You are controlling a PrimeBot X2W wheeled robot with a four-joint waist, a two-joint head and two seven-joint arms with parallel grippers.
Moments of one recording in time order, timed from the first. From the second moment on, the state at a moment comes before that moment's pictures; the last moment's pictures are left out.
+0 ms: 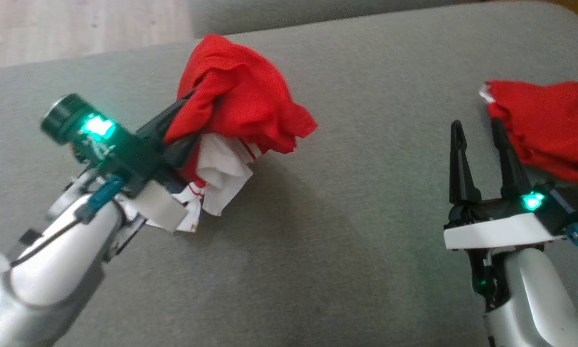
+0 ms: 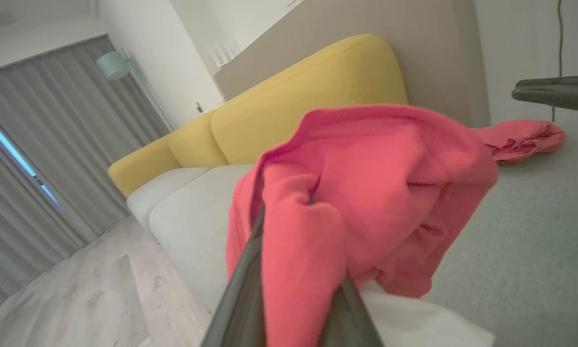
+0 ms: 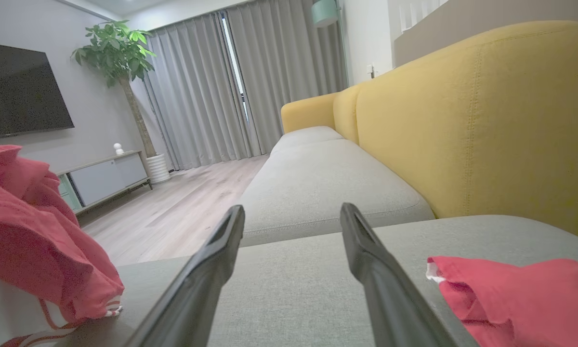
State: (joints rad) left arm -0.64 0.56 -0.73 0.06 -0.31 -0.05 -0.07; right arm -0.19 -0.05 0.07 0.16 0.24 0.13 -0.25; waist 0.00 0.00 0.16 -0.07
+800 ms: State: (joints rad) left arm -0.76 0.36 -0.69 0.41 -0.35 0.01 -0.25; right arm -0.25 -0.05 0.04 0.12 0.22 0.13 -0.25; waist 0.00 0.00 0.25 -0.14
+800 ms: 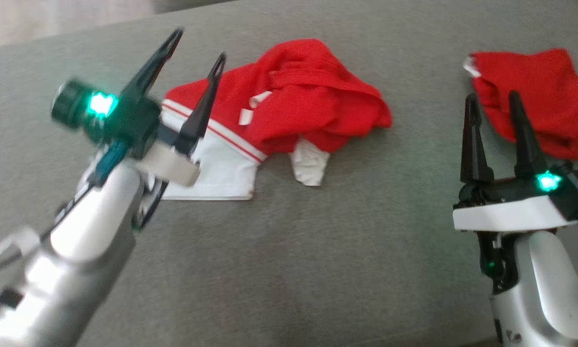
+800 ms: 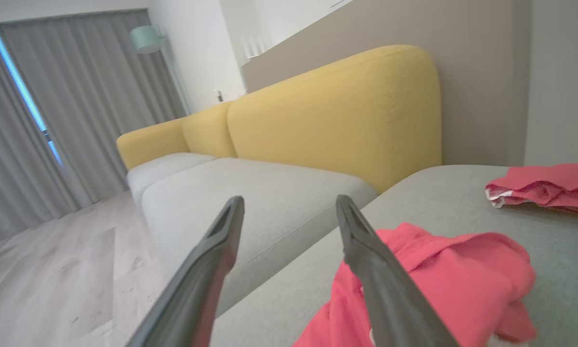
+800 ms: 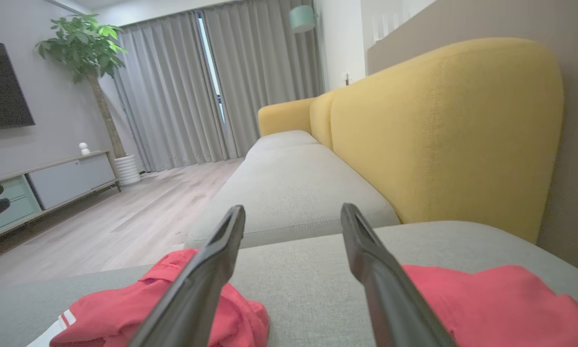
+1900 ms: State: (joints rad) left arm -0.18 0.11 -0.29 0.12 -0.20 -0.05 -0.26; right arm -0.23 -0.08 0.34 0.30 0.07 0.13 -0.19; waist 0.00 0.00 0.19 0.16
